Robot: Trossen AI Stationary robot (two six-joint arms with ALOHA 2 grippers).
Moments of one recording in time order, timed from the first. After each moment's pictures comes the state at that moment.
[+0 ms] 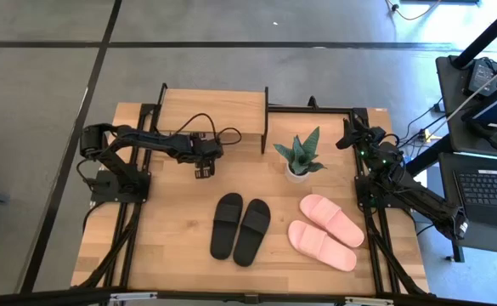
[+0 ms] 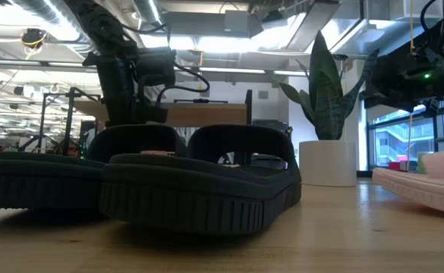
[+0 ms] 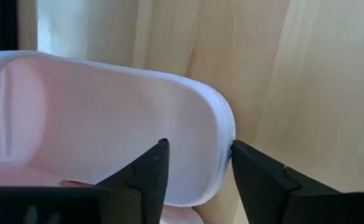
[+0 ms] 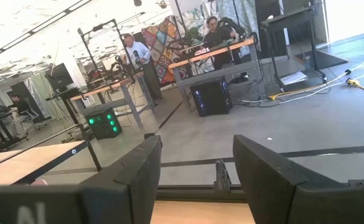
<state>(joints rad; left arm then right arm) 0.29 1.57 0.79 -0.50 -0.41 0.19 -0.64 0.01 0.01 0.08 0.55 0.31</state>
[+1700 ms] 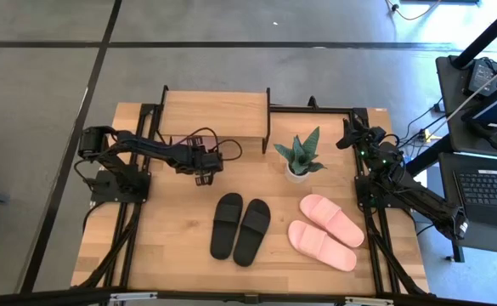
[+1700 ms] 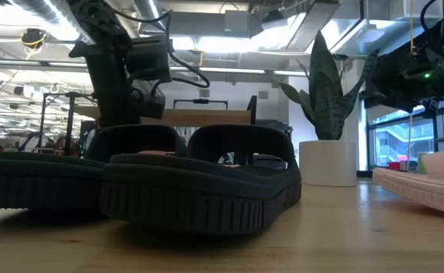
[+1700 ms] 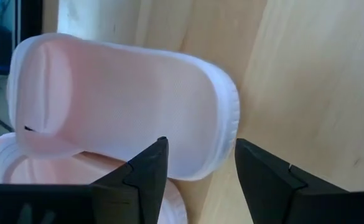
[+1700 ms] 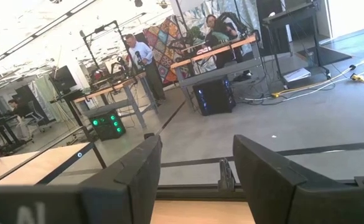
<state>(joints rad) 0.14 1.57 0.79 -0.58 -0.55 -0.04 -0.64 0.01 0.01 0.08 0.55 0.34</state>
